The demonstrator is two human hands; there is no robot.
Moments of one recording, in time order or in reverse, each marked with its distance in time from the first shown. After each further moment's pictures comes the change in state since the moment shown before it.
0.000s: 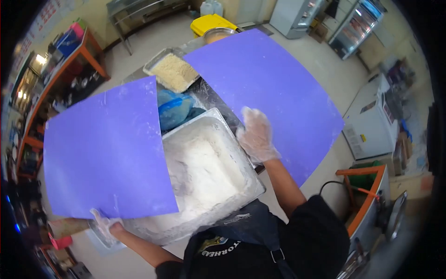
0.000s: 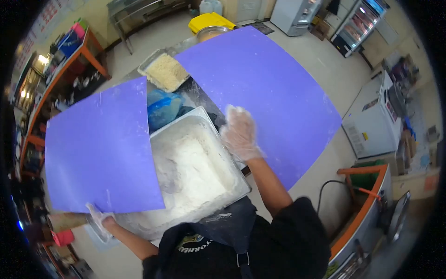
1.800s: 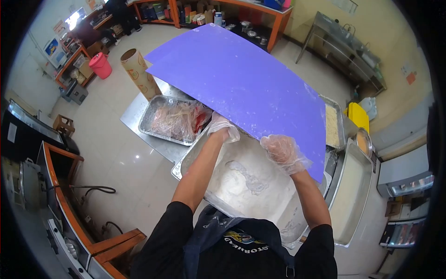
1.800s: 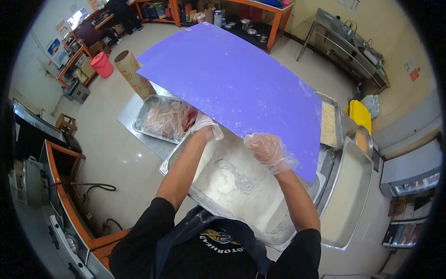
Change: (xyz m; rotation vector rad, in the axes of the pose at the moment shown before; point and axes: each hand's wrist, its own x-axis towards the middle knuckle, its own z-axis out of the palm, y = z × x) left_hand 0.018 -0.045 0.052 -0.262 -0.092 -0.015; right_hand 0.020 -0.259 0.087 0.253 0.076 -1.542
